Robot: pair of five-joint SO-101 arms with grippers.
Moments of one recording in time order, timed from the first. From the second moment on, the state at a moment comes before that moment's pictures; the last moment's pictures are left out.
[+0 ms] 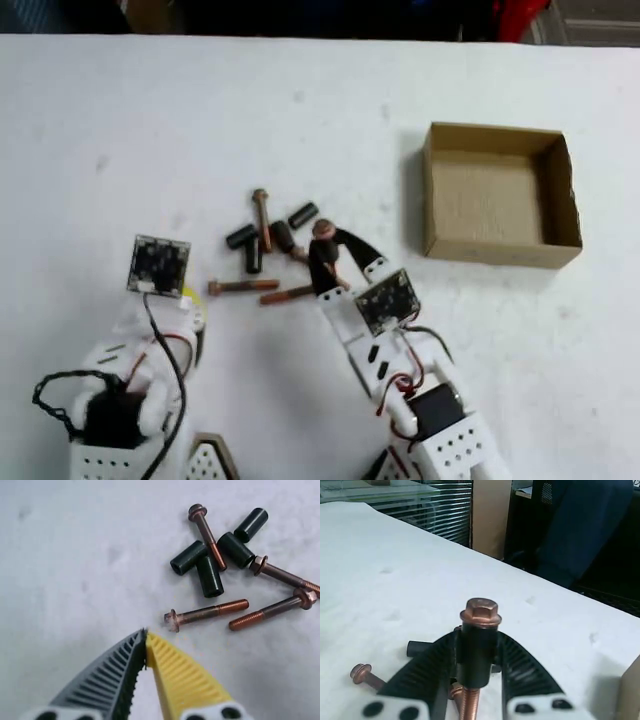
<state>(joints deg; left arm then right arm) -2.1 -100.8 83.0 71.2 -3.3 -30.3 -94.1 96.6 15.0 10.6</state>
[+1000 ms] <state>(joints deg) -2.2 -103.6 97.1 75.1 -3.1 -22.3 -94.1 89.6 36.0 10.6</state>
